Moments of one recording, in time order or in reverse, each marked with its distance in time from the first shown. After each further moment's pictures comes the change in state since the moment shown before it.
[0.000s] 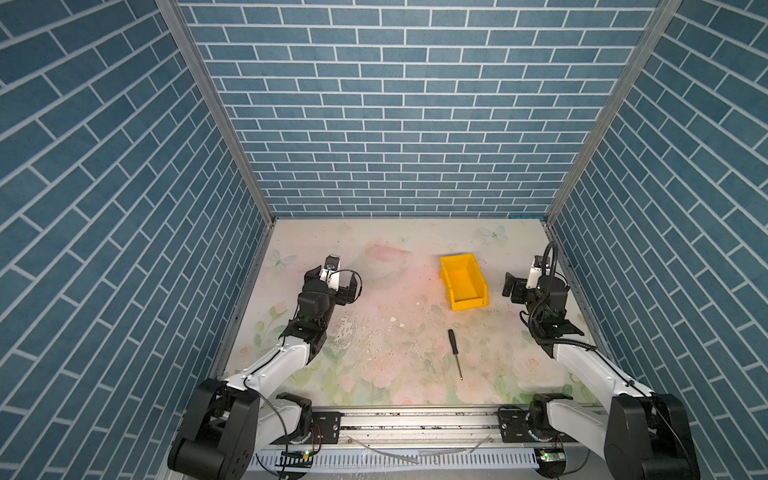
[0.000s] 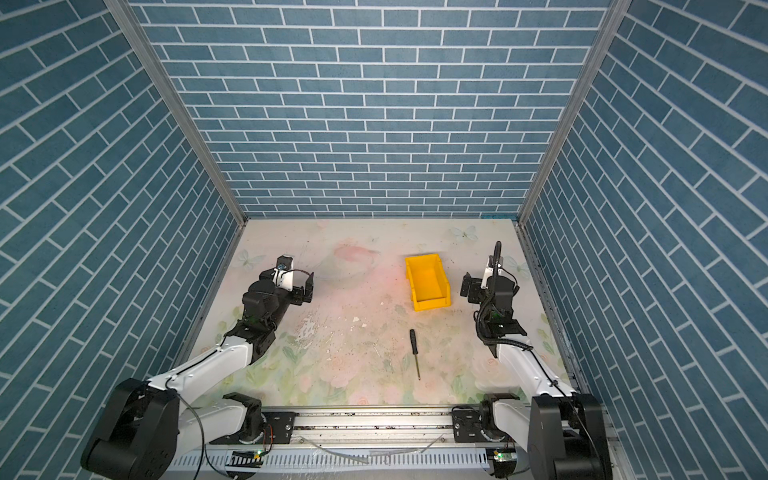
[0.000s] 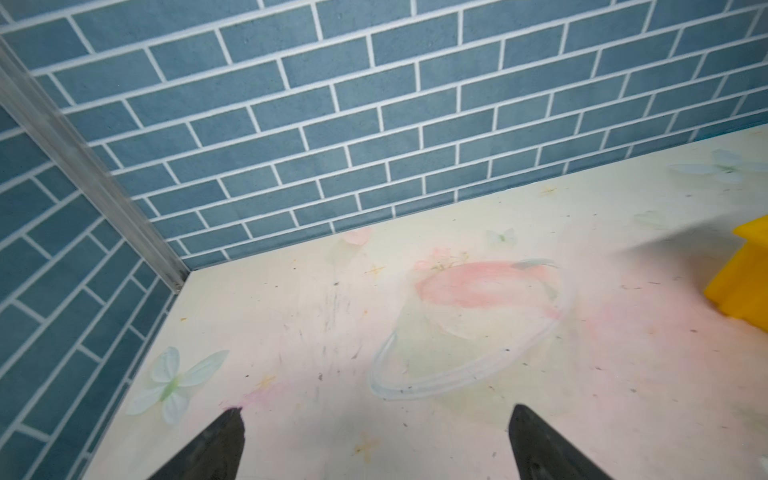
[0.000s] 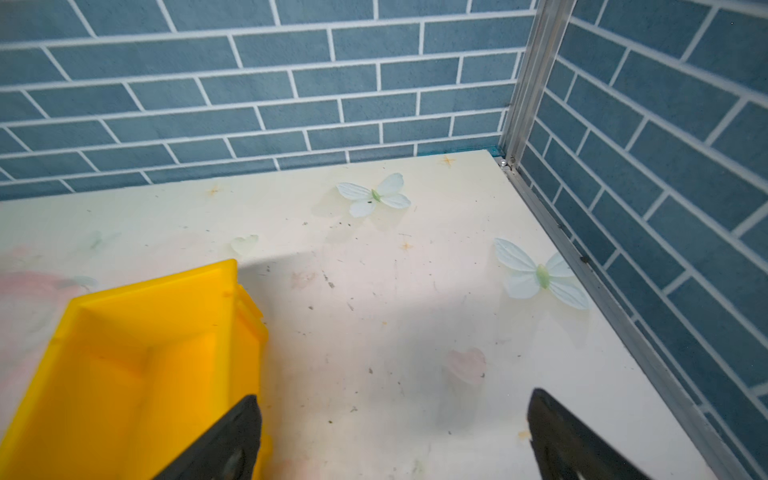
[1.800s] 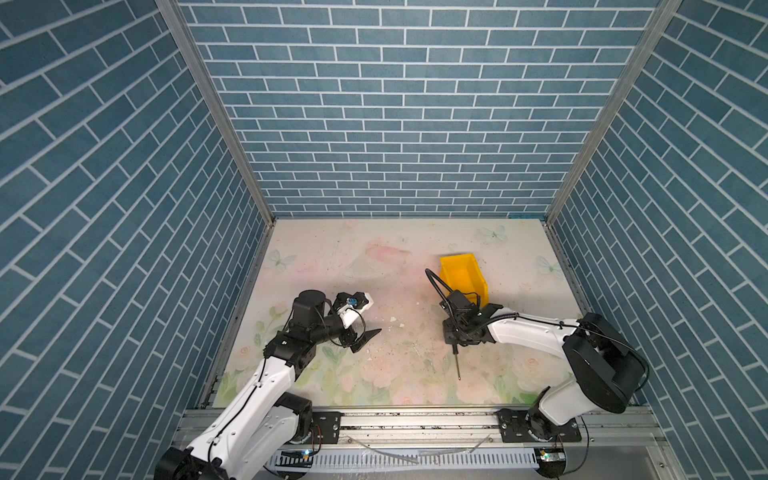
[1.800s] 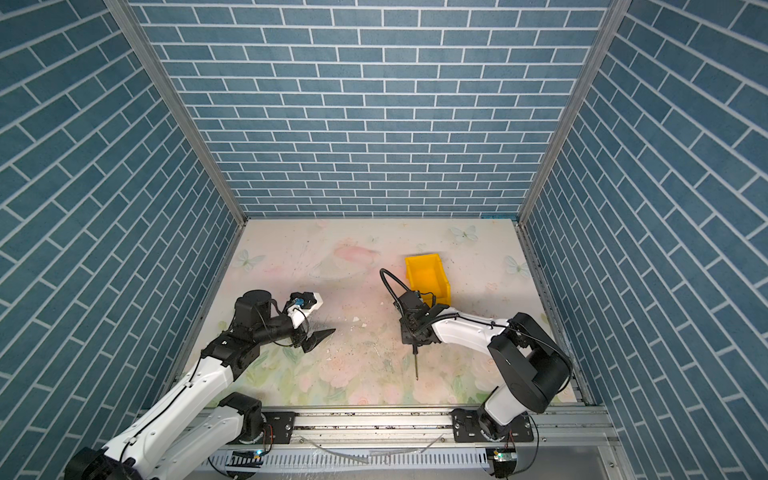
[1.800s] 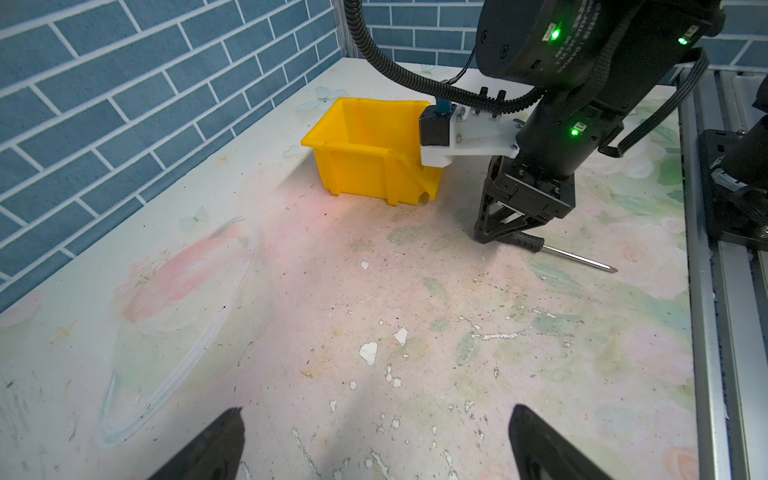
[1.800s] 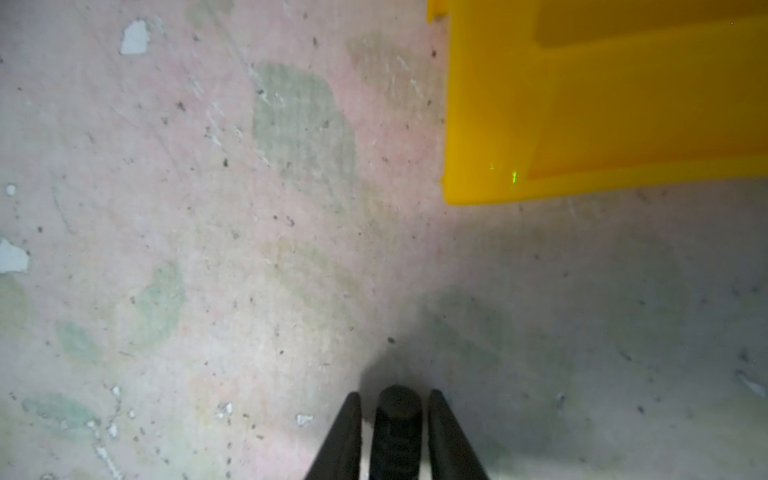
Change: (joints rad) left arm -0.031 -0.285 0.034 -0.640 0.733 0.359; right arm 0.672 0.478 0.282 -0.630 -0.051 0.479
